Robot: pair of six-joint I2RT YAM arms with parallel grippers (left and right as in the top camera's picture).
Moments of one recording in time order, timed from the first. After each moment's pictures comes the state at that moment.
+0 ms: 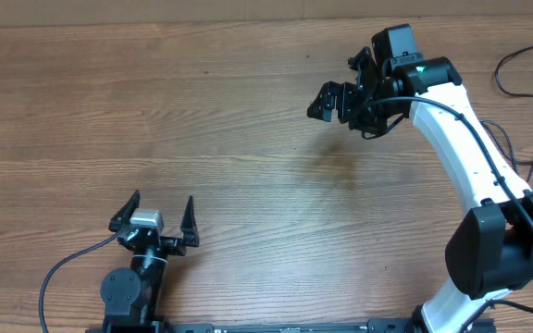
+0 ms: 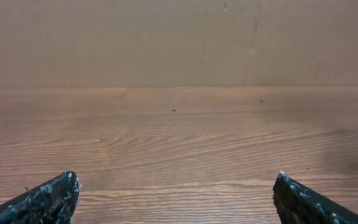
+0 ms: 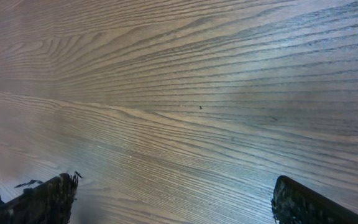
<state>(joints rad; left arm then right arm) -0.03 0.02 0.01 -0.07 0.09 -0.05 0.21 1.85 1.62 -0.99 -0.46 0.33</state>
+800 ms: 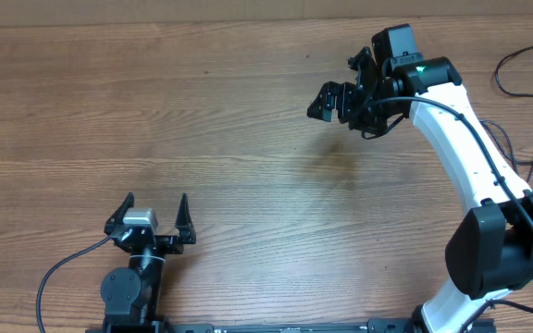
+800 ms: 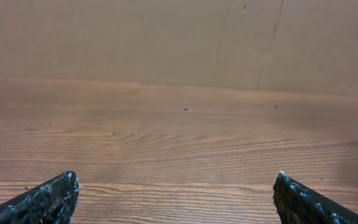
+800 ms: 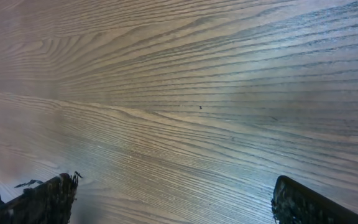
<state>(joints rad) -0.02 0.02 0.01 -0.08 0.03 -0.10 0.21 1.85 1.62 -0.99 -0.46 0.33</state>
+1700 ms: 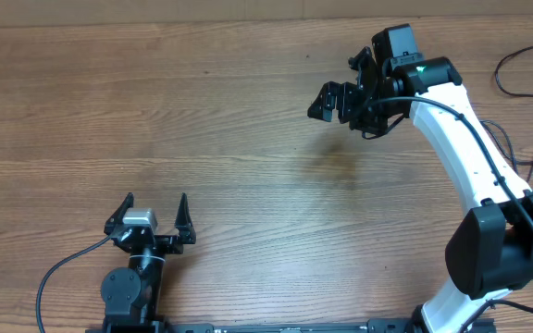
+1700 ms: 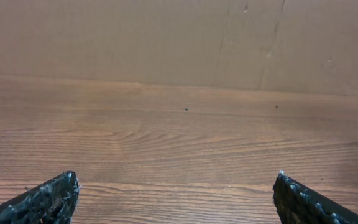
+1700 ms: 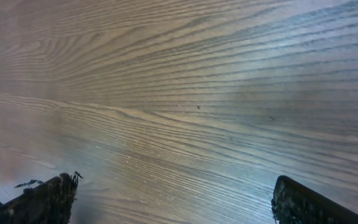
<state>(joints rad) -0.02 0.02 0.01 -0.08 0.03 -0.10 0.21 1.85 1.62 -0.99 -0.45 0.33</state>
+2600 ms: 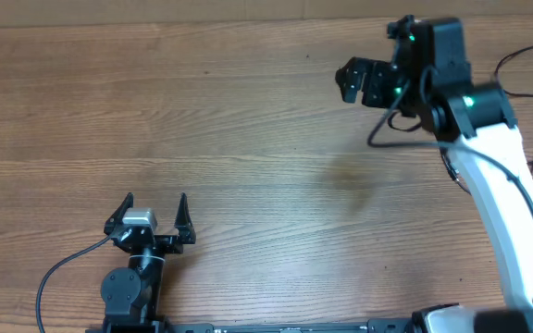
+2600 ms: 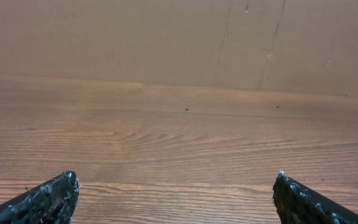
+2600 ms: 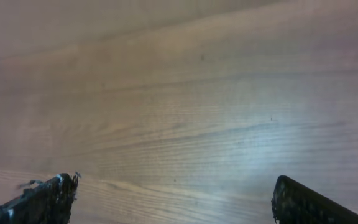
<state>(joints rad) -0.02 0.02 0.01 -0.08 0.03 -0.10 0.21 1.50 1.51 -0.77 -0.16 0.33</state>
